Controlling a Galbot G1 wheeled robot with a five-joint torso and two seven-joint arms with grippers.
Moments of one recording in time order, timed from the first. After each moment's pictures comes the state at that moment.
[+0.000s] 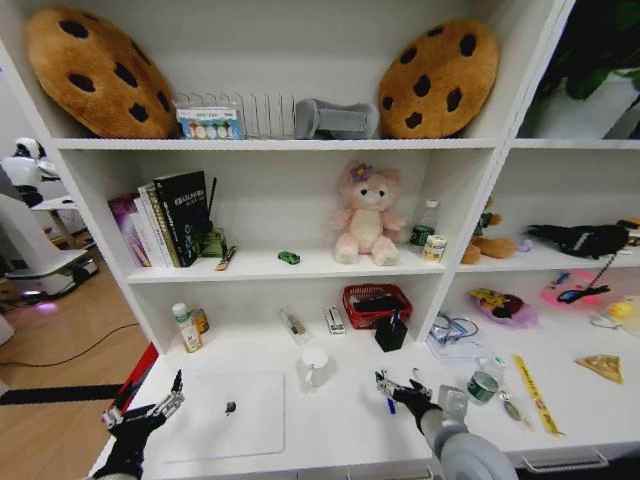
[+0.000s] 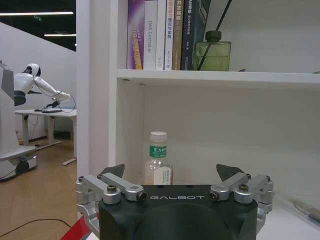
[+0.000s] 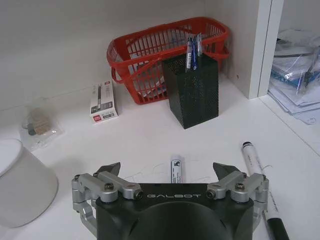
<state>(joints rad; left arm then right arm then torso) 2.07 -1.30 -0.80 -2.36 -0.44 -0.10 -0.22 -1.55 1.07 0.46 2.24 0.93 -0.60 0.59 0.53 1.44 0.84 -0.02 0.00</state>
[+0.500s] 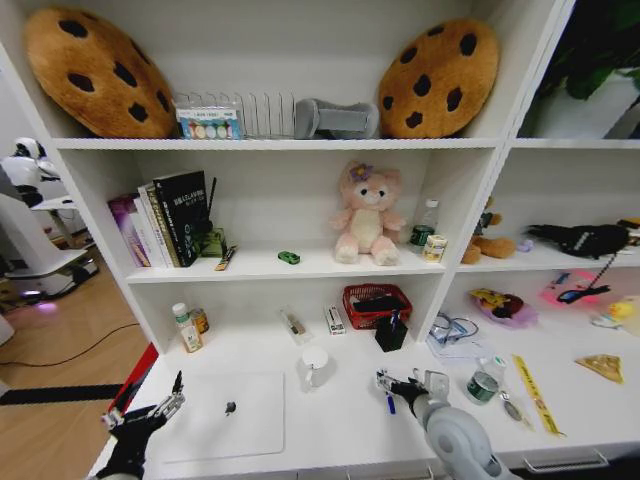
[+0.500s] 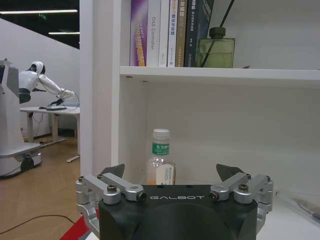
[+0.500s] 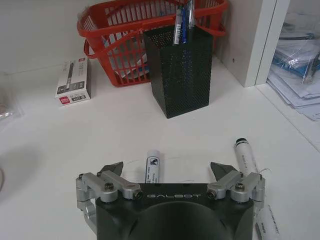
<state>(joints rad) 2.05 -1.31 -0.80 -2.36 -0.43 -0.08 -0.23 -1.41 1.04 0.39 2.05 0.92 -0.62 0.58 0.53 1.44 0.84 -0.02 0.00</state>
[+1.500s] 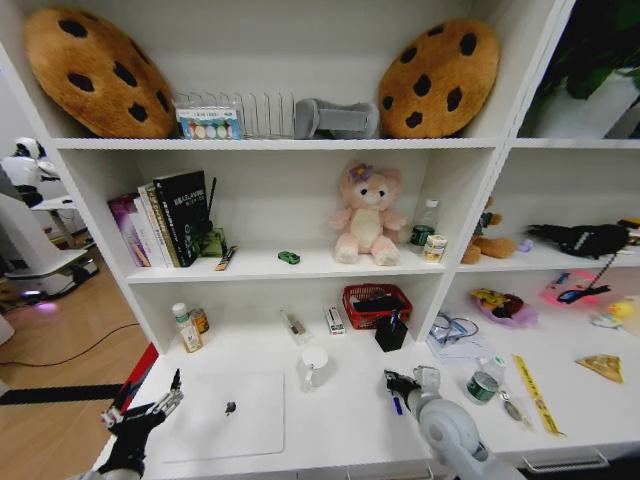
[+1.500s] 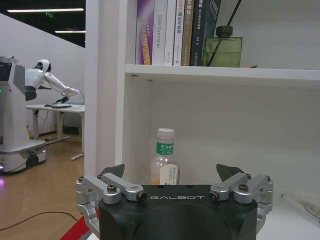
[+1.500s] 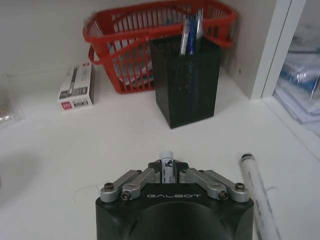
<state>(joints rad) 2.03 -1.32 -0.79 -2.35 -0.44 -0.06 -0.24 -1.38 1.01 0.37 2.03 0.86 -0.59 0.54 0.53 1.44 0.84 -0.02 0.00</state>
